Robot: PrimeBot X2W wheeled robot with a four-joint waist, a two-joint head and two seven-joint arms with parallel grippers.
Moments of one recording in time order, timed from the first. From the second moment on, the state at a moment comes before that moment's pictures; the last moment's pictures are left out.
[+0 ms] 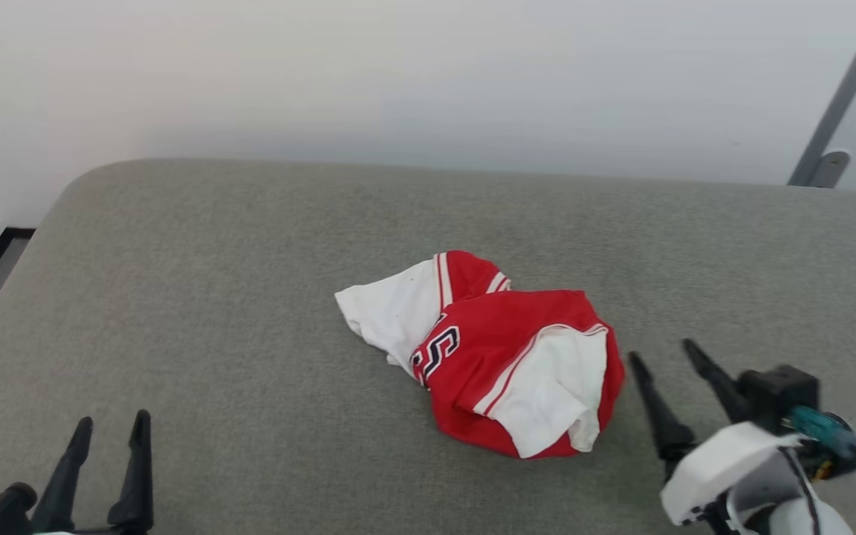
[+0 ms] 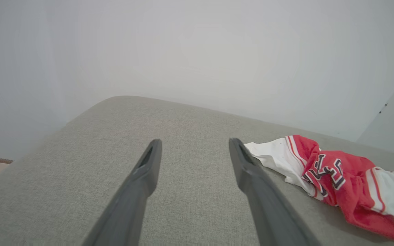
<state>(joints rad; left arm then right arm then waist) 0.17 0.41 -0.07 0.06 -0.61 -0.02 -0.26 -0.04 -0.16 0.10 0.12 0.27 0.13 -0.02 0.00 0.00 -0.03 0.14</state>
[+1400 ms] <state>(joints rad) 0.03 0.34 -0.09 0.16 -0.62 -0.10 -0.26 -0.18 -0.49 0.14 -0.06 0.47 0.13 0.78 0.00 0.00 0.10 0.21</state>
